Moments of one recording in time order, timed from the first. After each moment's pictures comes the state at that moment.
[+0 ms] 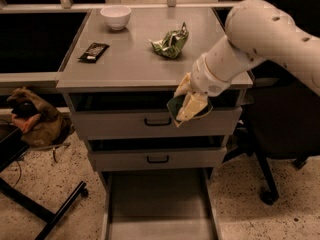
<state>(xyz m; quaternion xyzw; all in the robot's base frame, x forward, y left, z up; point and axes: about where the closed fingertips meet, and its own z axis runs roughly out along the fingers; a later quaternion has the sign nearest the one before) 0.570 -0.074 0.828 -0.71 0.65 0.08 0.26</state>
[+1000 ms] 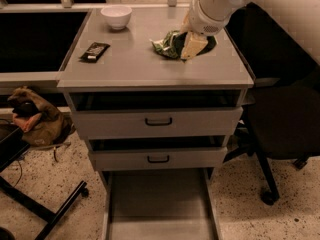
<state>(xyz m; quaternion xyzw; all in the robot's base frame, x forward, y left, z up) 0.690 -0.082 0.948 -0.70 0.63 -0.12 0.31</state>
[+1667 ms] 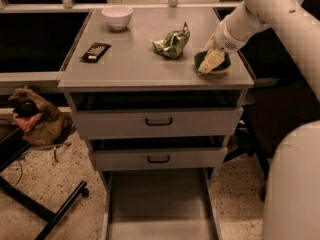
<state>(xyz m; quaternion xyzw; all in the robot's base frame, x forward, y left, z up) 0.749 -0.163 0.852 -0.62 0.73 -0.01 0.29</state>
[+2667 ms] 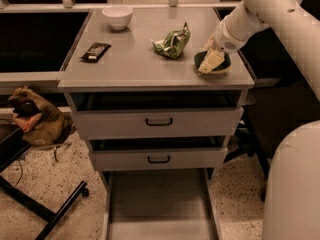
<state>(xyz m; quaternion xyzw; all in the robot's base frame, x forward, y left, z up) 0.749 -0.163 0.853 -0.62 0.73 -0.01 0.29</state>
